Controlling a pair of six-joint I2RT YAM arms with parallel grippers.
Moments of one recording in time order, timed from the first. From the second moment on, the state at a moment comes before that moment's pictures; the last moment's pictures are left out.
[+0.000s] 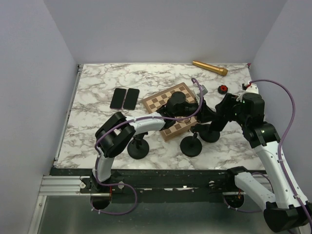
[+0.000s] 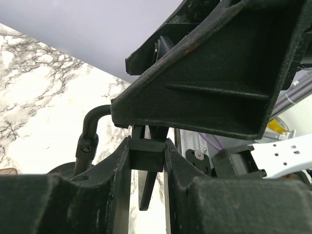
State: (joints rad) left arm -0.92 1.98 1.35 0.69 0.60 -0.57; right arm 0.18 0.85 0.97 -0.62 0.15 0.33
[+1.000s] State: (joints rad) left arm -0.80 2.15 1.49 0.90 1.02 -0.78; right arm 0.13 0.90 0.96 -0.52 -0.23 0.13
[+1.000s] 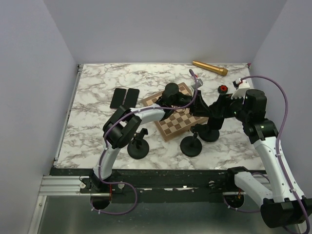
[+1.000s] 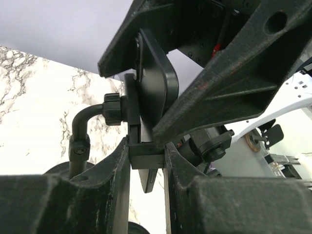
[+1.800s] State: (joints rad) left arm -0.85 2.04 1.35 0.85 0.80 -0.70; right arm 0.16 0.90 1.01 -0.64 -0.15 0.23
